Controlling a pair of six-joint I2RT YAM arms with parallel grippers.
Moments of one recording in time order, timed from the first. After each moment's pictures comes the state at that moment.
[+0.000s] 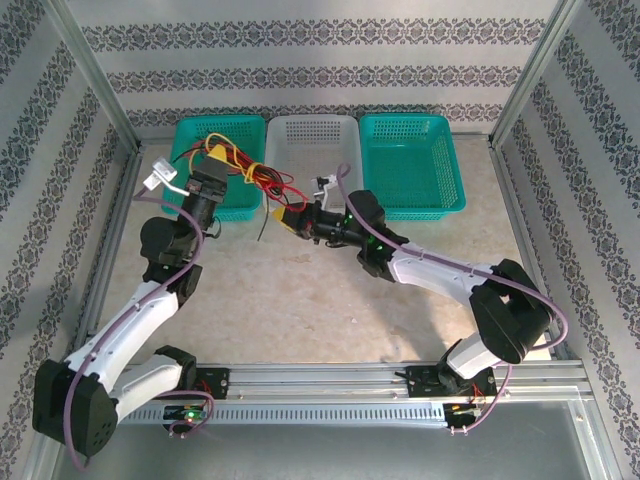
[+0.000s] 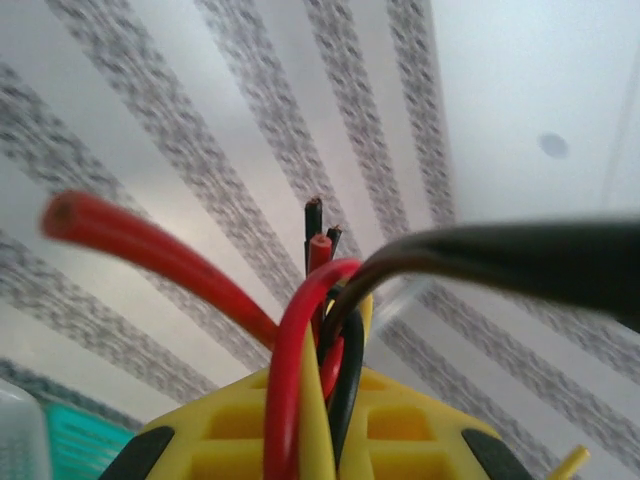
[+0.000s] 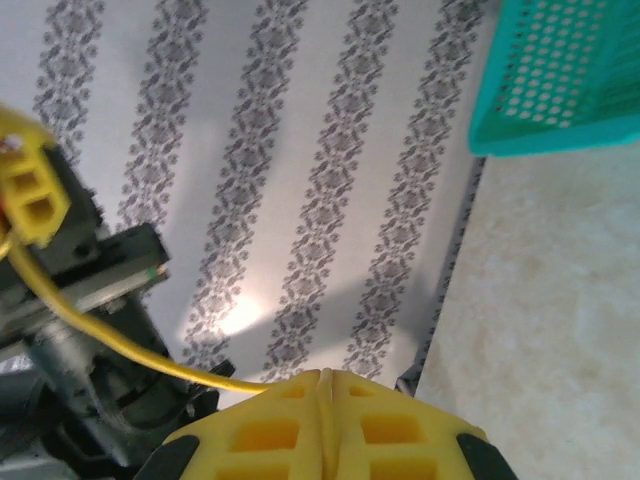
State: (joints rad) left arm -0.31 0.99 0.68 0.78 -0.04 -0.99; right arm 0.76 1.53 0.93 0.59 -0.53 1.29
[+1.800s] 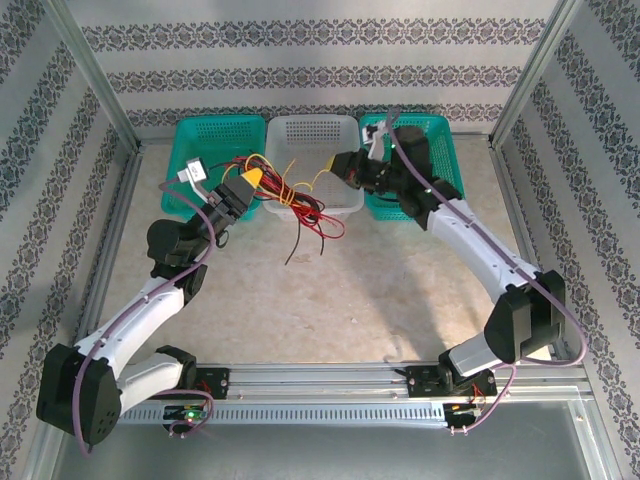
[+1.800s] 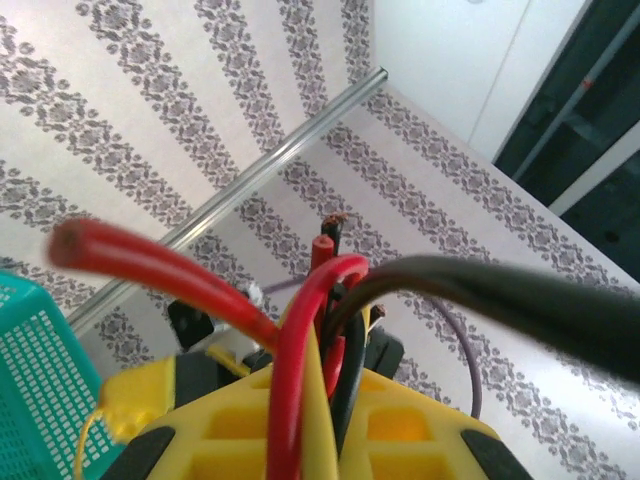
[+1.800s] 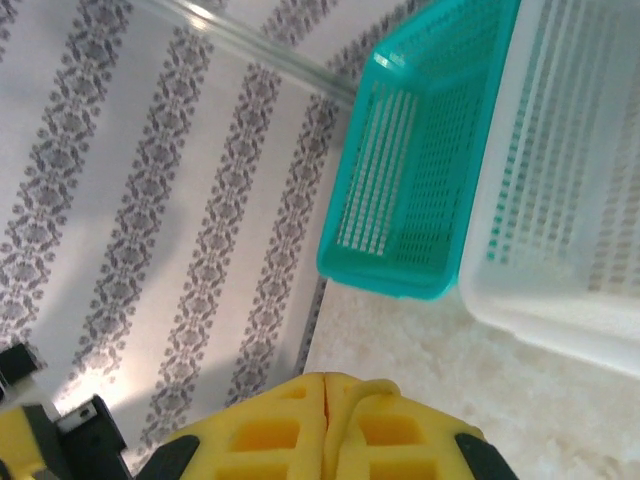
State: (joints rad) left arm -0.31 1.07 0.64 0.95 0.44 -1.19; right arm 0.45 1.50 1.24 -0.06 -0.61 0.94
